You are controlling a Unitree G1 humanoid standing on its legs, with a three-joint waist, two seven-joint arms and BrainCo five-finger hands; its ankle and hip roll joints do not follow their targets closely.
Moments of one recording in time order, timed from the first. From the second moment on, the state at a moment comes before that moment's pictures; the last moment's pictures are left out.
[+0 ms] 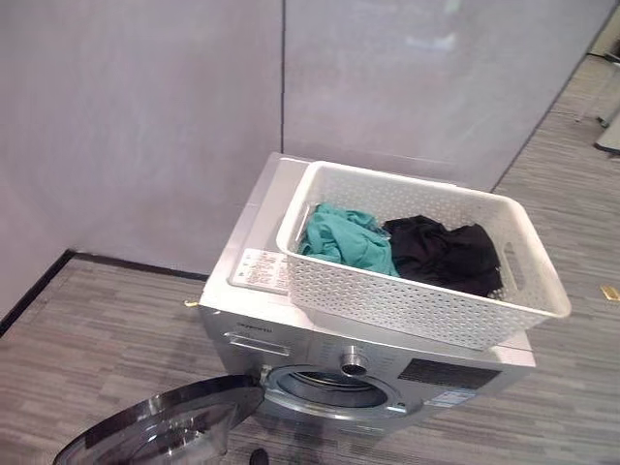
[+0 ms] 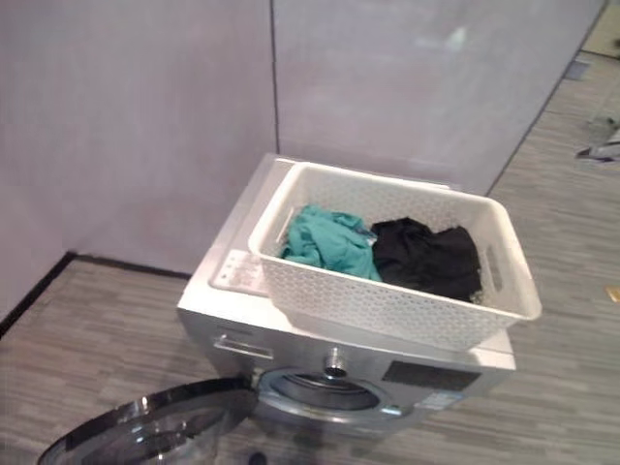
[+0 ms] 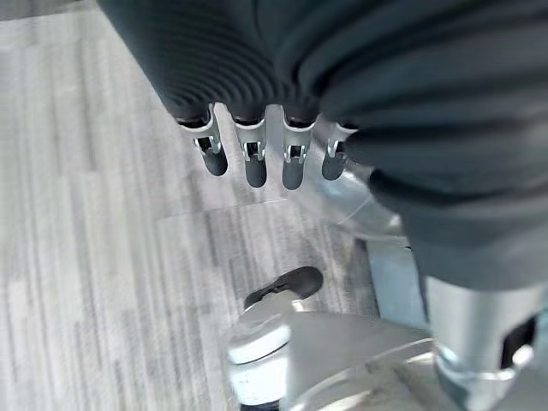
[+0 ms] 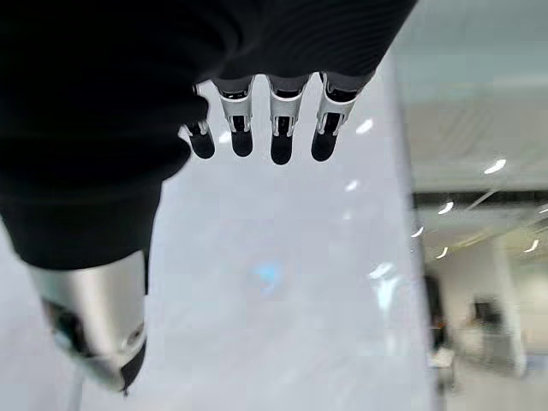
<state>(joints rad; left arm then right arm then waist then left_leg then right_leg) 0.03 0.31 -0.22 1.42 0.09 -0.08 -0.03 -0.64 -1.43 0.19 0.38 -0.11 -0.26 0.01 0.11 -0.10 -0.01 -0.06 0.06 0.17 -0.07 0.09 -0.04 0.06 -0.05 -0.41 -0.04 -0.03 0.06</state>
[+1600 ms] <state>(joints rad) 0.04 0.27 -0.14 1.42 0.09 -0.06 -0.09 -1.09 -1.46 0.82 -0.04 -0.11 -0.18 0.44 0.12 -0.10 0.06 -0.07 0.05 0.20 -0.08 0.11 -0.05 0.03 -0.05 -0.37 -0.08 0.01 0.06</state>
